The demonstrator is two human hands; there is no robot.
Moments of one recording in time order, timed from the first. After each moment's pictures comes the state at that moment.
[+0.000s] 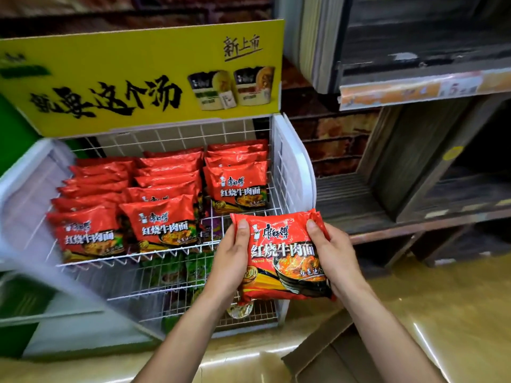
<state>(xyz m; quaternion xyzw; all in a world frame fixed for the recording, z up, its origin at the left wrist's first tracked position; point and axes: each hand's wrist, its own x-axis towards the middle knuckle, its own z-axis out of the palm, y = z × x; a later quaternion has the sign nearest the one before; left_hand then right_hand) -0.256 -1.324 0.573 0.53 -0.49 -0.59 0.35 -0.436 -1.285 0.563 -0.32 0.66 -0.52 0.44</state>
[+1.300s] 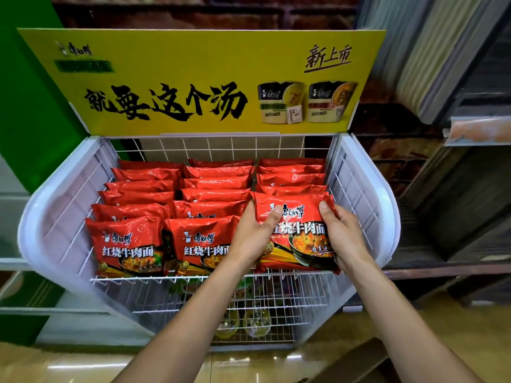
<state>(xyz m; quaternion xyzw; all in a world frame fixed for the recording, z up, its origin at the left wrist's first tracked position) -0.207 -1.462 0.578 0.52 -0.55 -0.53 0.39 -0.382 -1.441 0.564 -0.33 0.64 -0.54 0.44</state>
